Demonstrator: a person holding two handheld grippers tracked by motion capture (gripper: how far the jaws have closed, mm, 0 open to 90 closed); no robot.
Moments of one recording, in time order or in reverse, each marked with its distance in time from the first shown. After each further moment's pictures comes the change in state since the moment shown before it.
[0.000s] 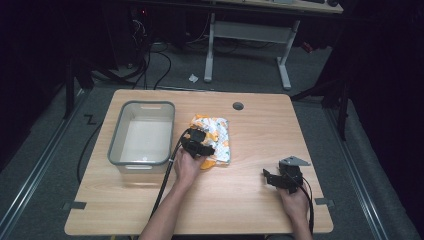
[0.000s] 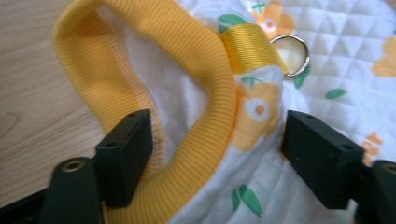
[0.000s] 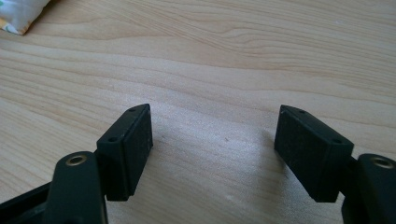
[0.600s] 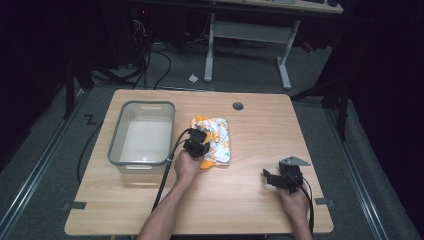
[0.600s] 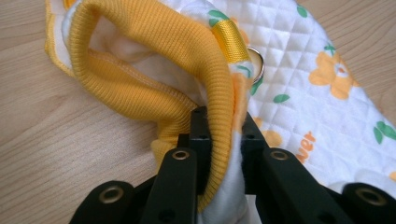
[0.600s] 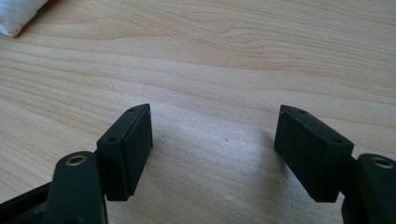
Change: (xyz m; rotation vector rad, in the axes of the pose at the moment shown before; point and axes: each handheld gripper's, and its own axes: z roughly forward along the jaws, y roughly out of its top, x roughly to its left) left arm 0.004 0.000 -0.008 -0.038 -0.148 0.005; right arm 0.000 0.000 0.000 0.000 0.000 0.000
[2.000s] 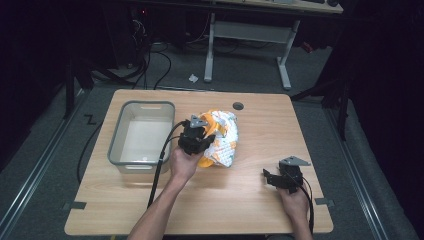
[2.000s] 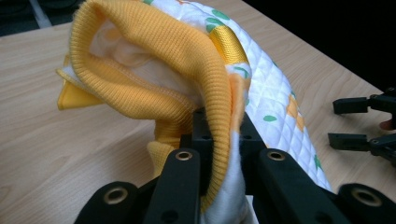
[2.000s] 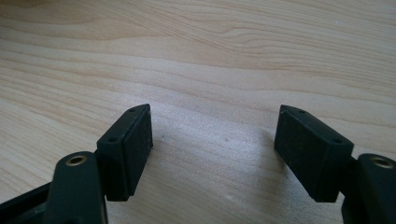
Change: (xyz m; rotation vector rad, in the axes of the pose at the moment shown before) left arm -0.018 0.026 -0.101 -0.205 -0.169 0.064; right arm -0.001 0.000 0.000 0.000 0.001 -0.002
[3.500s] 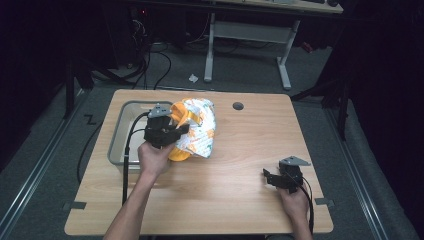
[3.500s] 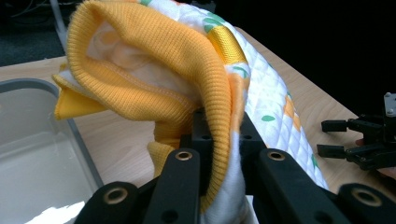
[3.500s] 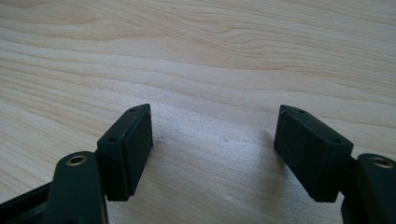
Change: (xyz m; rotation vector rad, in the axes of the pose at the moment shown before) left arm 0.046 0.006 -0.080 -0.074 0.008 -0.074; right arm 0.000 0.000 0.000 0.000 -0.003 0.000
